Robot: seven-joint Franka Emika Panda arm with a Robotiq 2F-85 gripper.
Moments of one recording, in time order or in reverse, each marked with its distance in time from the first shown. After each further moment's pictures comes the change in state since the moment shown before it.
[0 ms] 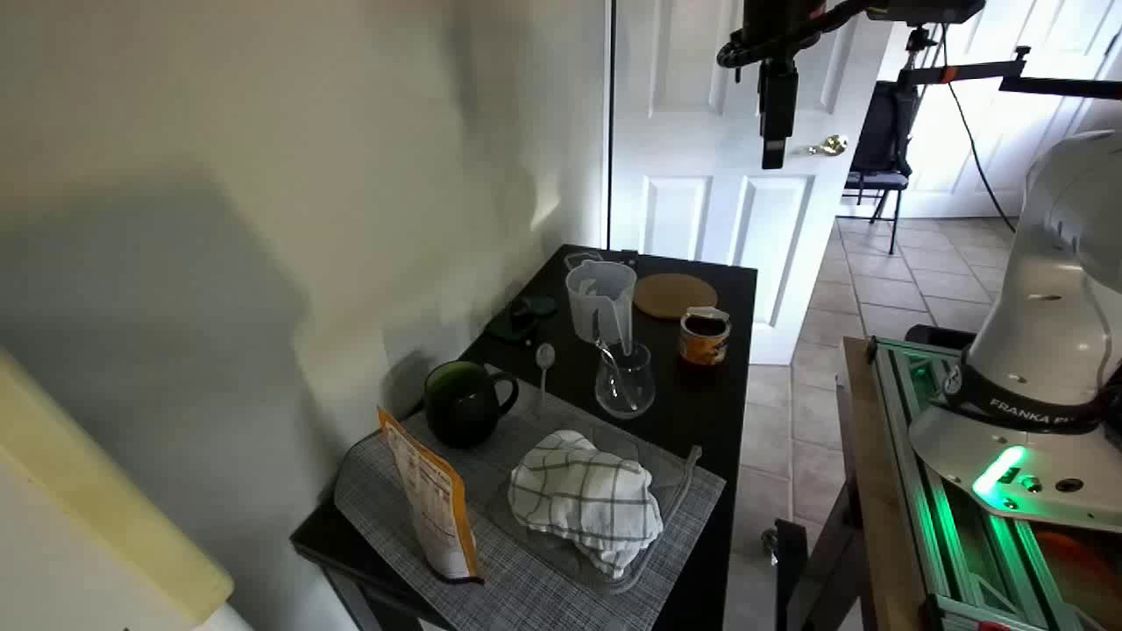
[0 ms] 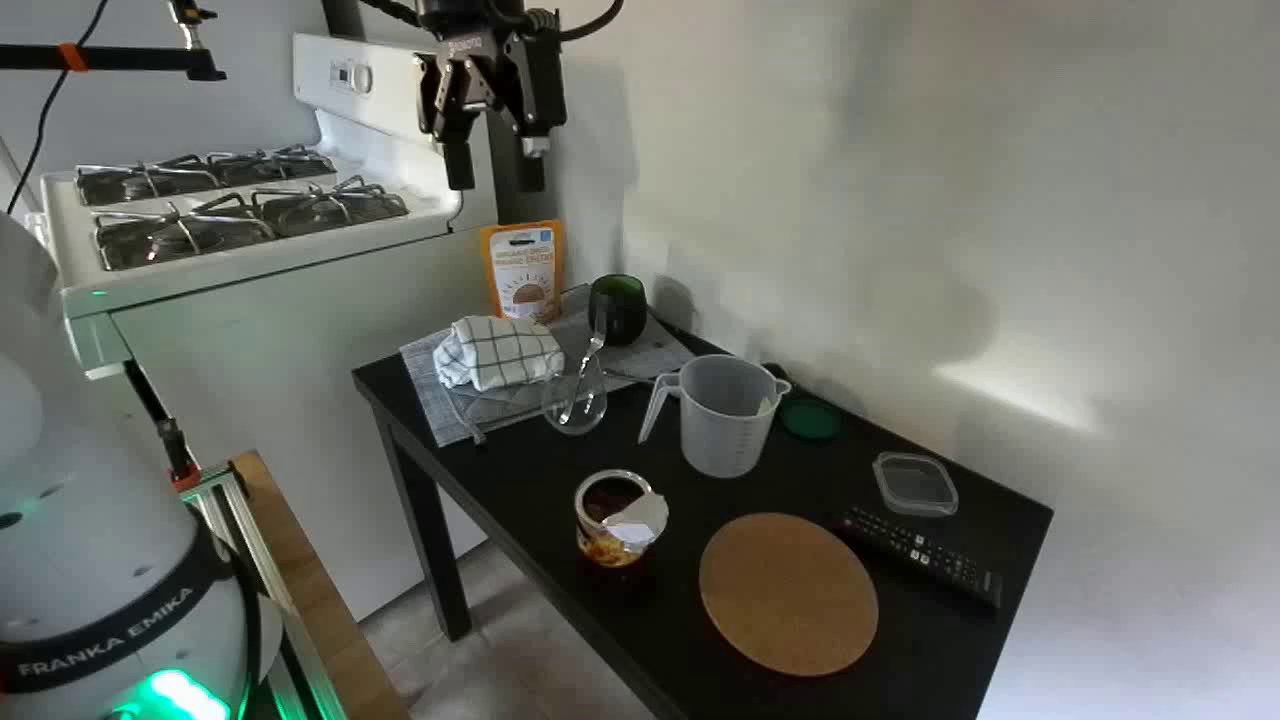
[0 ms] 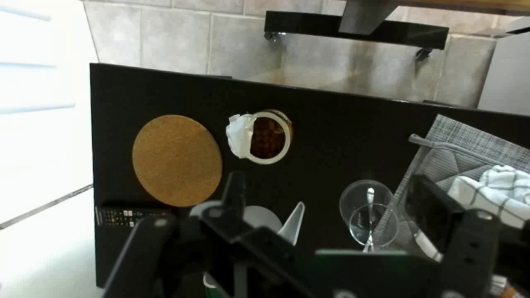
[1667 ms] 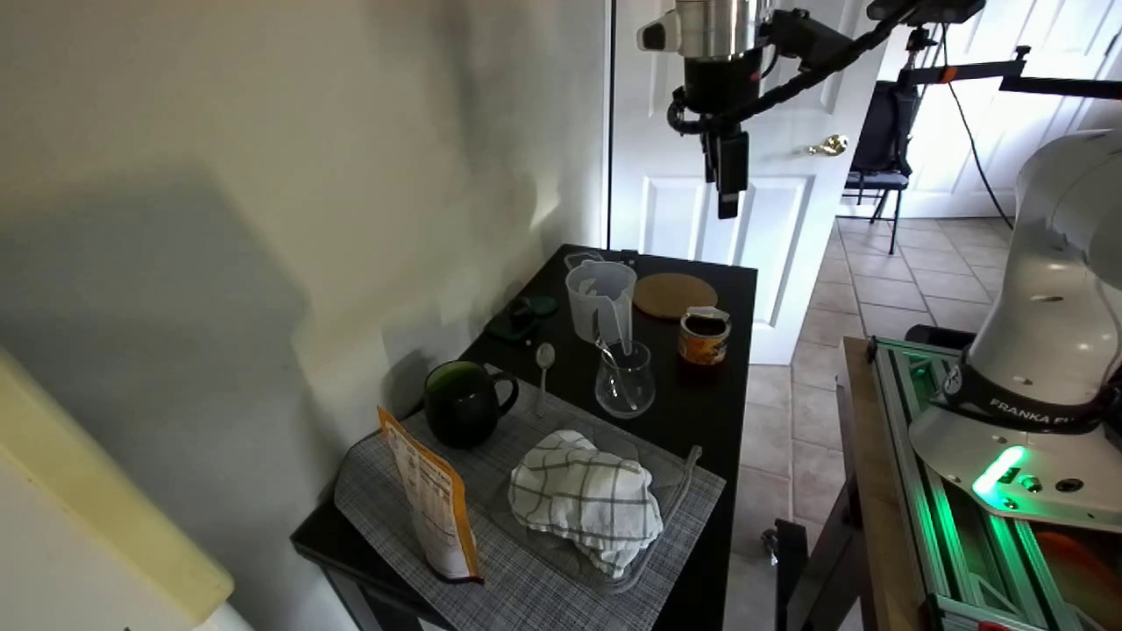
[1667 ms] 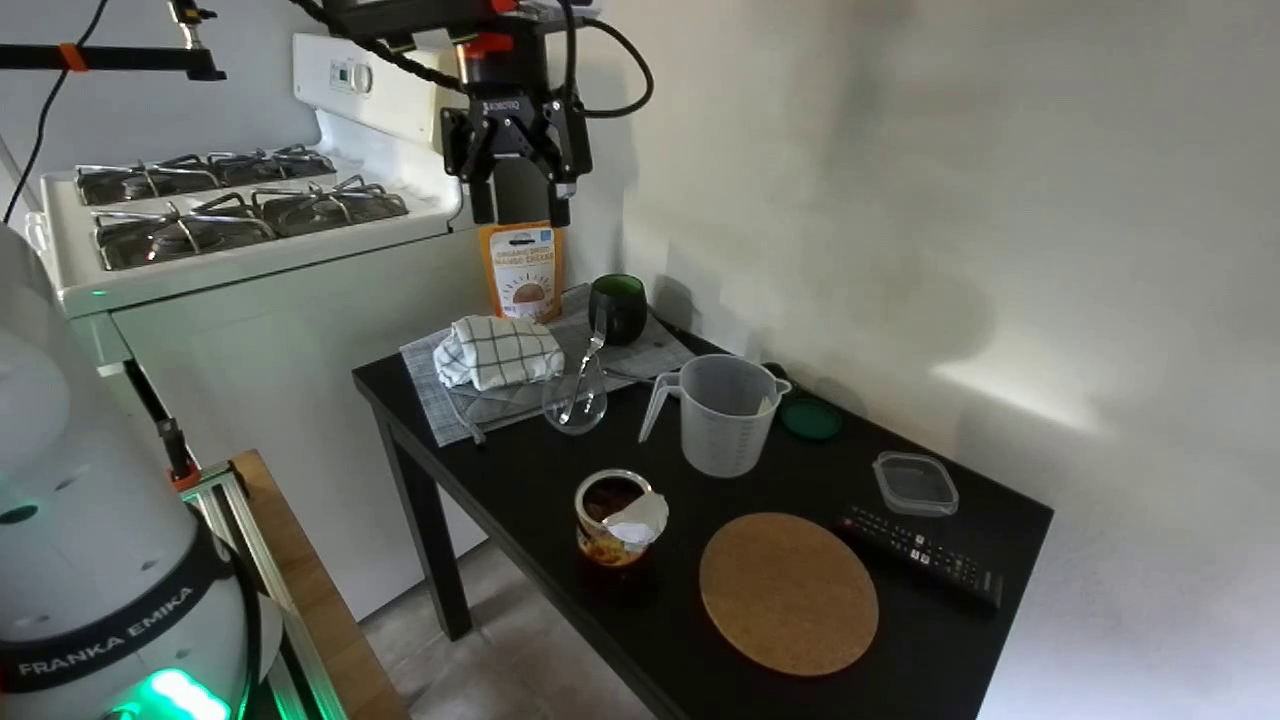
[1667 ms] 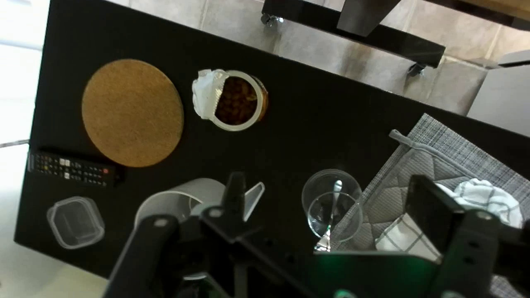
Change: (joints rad) arm 0.086 0.186 0.008 0.010 0.004 0.147 -0.080
